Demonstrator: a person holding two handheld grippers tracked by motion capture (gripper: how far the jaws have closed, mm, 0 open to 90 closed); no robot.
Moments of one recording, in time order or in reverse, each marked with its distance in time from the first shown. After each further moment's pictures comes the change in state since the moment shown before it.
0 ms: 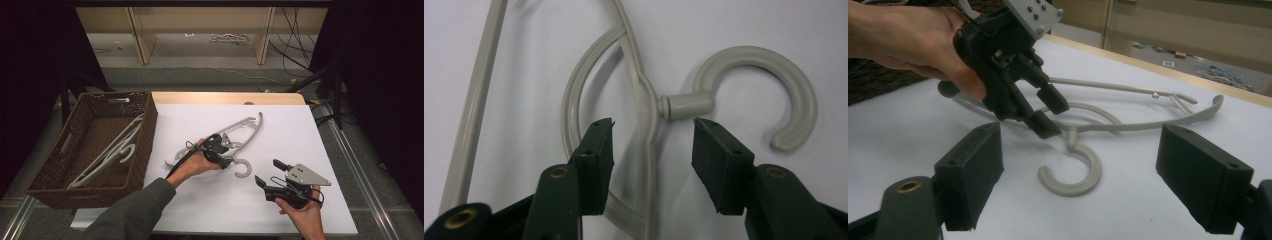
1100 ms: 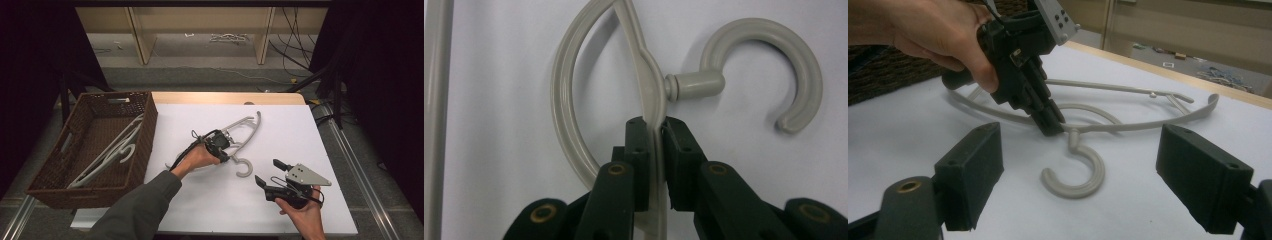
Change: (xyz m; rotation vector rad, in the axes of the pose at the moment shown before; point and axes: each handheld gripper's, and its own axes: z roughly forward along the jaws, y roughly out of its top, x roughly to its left) left arm 0.015 0.011 0.007 0.153 -0.104 -0.024; right arm 0.000 0.001 0.000 -0.017 -0.006 -0.004
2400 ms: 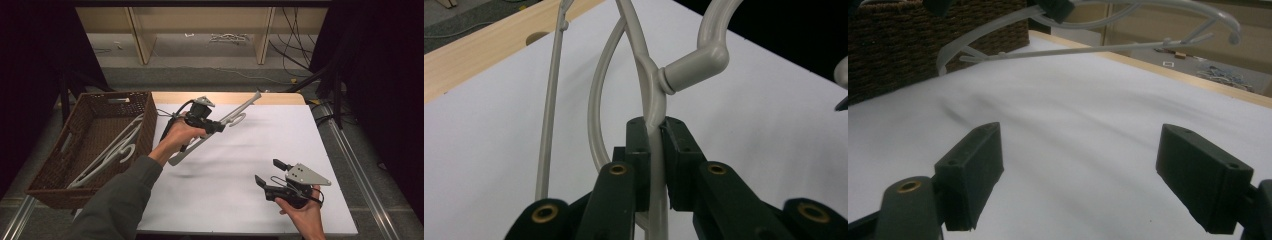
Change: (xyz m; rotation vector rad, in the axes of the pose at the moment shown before) left arm 0.039 0.012 -0.104 -0.405 -0.063 -0.257; right arm 0.000 0.000 0.002 -0.004 0.004 0.006
